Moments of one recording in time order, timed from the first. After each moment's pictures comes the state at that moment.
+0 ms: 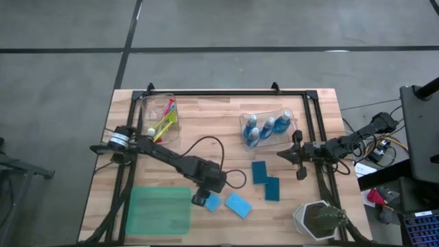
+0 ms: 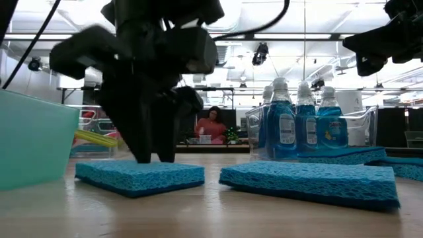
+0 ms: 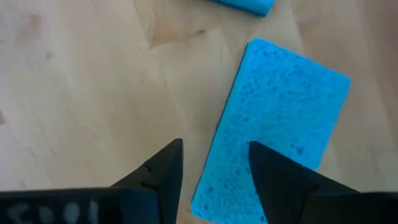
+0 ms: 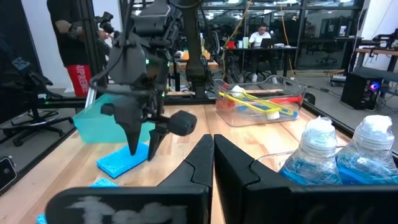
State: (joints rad) left arm -0.29 1.92 1.30 -0.59 0.14 0.03; right arm 0.47 0.27 0.04 0.24 0.50 0.05
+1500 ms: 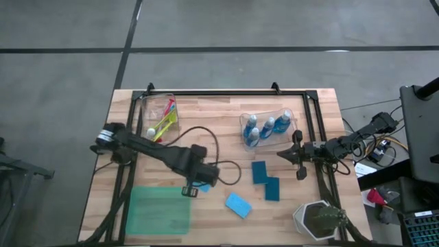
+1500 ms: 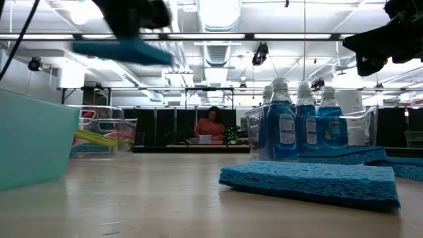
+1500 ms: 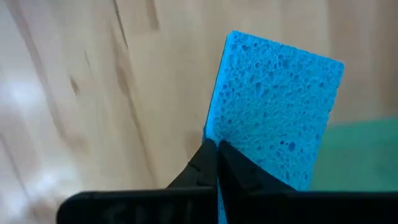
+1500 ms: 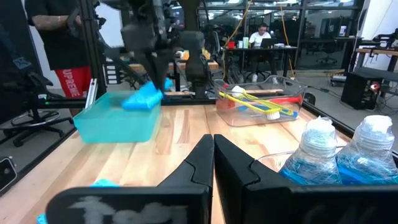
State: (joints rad) left arm -0.33 1.78 1.65 -1.27 -0.12 -0.14; right arm 0.47 0.27 0.04 0.24 0.50 0.05
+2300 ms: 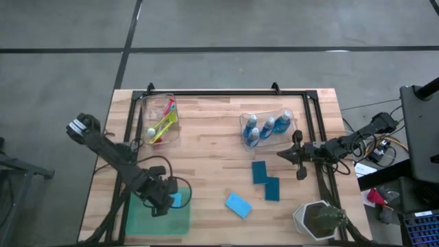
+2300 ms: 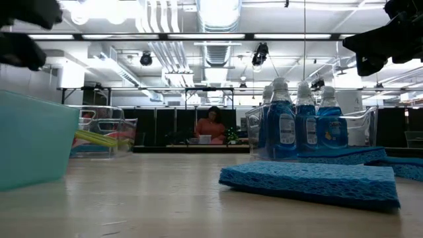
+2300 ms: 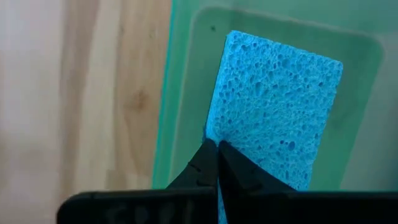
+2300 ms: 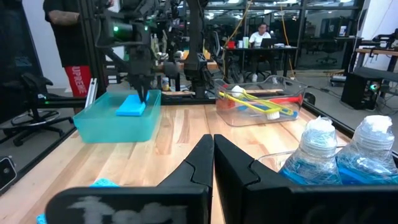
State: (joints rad) left arm -0.70 1.42 0.99 -0.92 -0.07 -0.88; right arm 0.47 0.27 0.04 0.24 0.50 0.05
